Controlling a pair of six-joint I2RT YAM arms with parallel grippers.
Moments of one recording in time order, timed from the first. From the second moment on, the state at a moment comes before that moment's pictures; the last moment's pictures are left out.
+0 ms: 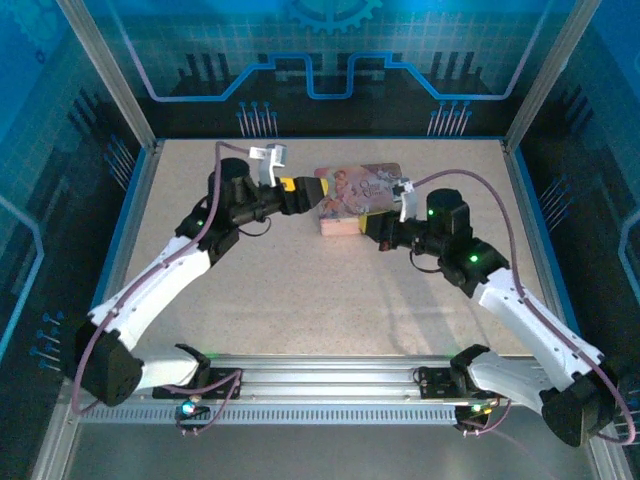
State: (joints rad) left arm -0.44 1.30 1.13 -0.08 0.43 -0.61; right arm 0.47 1.03 0.93 -0.30 -0.41 0.47
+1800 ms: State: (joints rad) left arm -0.70 2.43 2.24 -0.62 0.33 -0.29; right arm 0.12 0.92 0.85 -0.89 -0.20 0.43
